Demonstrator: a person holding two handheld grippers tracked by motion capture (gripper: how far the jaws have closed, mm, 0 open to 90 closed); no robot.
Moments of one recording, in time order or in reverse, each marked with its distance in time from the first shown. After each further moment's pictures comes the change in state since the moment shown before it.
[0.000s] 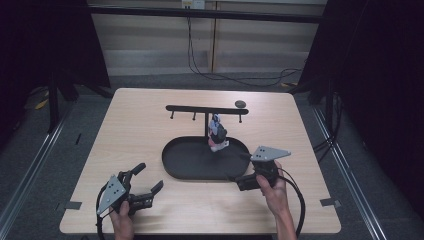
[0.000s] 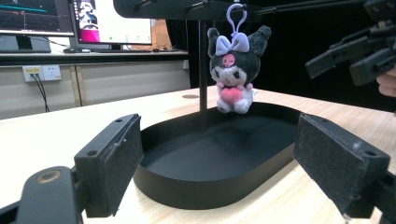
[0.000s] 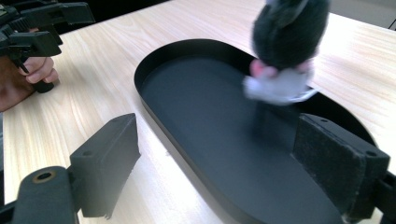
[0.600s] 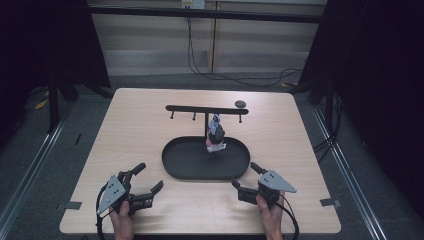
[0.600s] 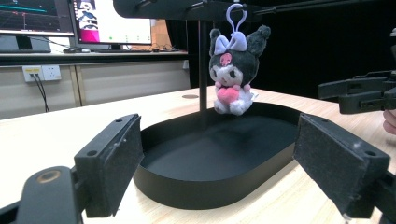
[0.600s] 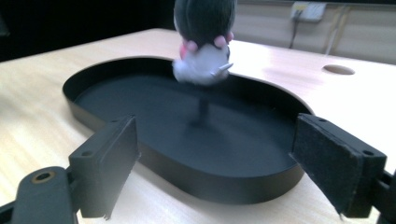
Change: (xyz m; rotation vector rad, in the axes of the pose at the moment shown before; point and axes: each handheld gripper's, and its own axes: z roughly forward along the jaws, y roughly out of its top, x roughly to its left) left arm 0.000 0.000 0.000 0.000 0.001 0.001; right arm 0.021 -0.071 0.005 -0.272 -0.338 0.057
